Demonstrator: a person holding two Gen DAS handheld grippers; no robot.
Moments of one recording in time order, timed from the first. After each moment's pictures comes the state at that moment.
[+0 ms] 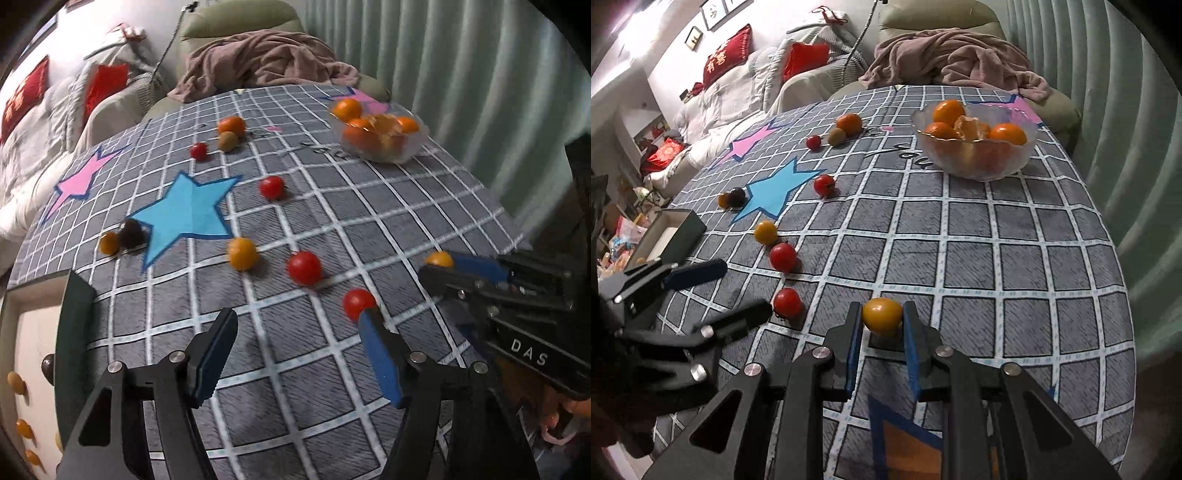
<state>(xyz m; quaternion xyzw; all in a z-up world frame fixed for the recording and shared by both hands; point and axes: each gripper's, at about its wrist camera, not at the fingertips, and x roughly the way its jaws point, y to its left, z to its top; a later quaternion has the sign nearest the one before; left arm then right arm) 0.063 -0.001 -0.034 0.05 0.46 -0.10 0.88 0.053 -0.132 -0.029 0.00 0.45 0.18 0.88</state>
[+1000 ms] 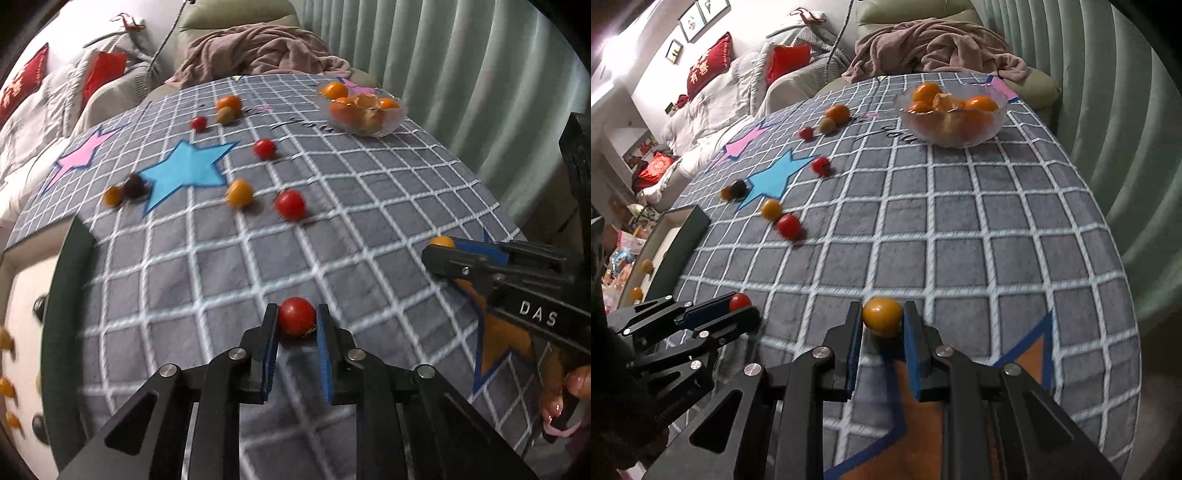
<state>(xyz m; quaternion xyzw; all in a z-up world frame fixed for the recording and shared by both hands) 0.014 0.015 -0.040 0.03 0.47 -0.11 0.87 0.011 -0.135 -0.030 0.04 0.47 0.16 0.87</state>
